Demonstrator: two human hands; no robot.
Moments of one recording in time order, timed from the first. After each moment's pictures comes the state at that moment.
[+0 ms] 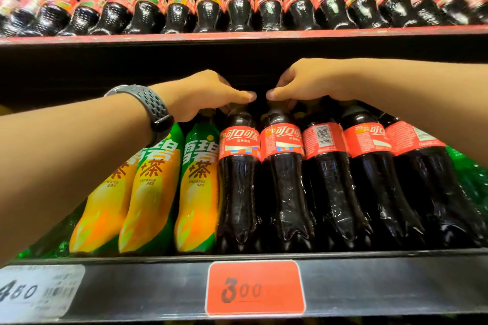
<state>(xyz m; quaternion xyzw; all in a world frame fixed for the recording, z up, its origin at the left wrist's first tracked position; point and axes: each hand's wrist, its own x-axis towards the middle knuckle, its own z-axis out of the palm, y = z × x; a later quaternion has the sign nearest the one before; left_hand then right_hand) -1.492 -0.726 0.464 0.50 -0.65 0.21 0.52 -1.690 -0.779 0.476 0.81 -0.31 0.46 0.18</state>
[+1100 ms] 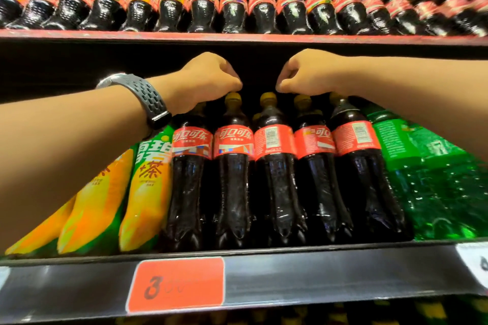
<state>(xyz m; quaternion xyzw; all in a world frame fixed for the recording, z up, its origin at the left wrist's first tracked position) -1.564 -0.734 0.466 0.44 -0.65 0.32 0.53 -1.762 -0.783 0.473 0.76 -0.34 0.49 0.27</state>
